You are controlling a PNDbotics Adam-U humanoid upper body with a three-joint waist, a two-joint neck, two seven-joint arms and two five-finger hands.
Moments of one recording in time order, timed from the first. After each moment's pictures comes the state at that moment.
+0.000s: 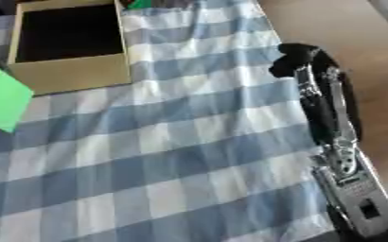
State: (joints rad) left arm -1.02 0.77 -0.32 -1.66 -0.46 -0.31 -0.80; right arm -0.19 -0.41 -0.04 -1.98 0.00 -0.16 -0.24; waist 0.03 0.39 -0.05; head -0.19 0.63
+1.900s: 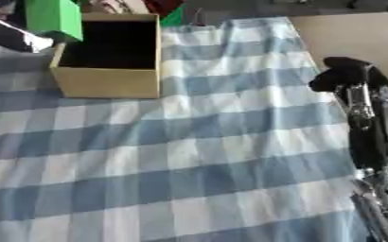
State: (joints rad) left arm -1.23 0.49 -0.18 -1.09 -1.03 -0.27 -0.19; right arm -0.22 -0.41 -0.04 -1.98 -0.04 -0.19 -0.23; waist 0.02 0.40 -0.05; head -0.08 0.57
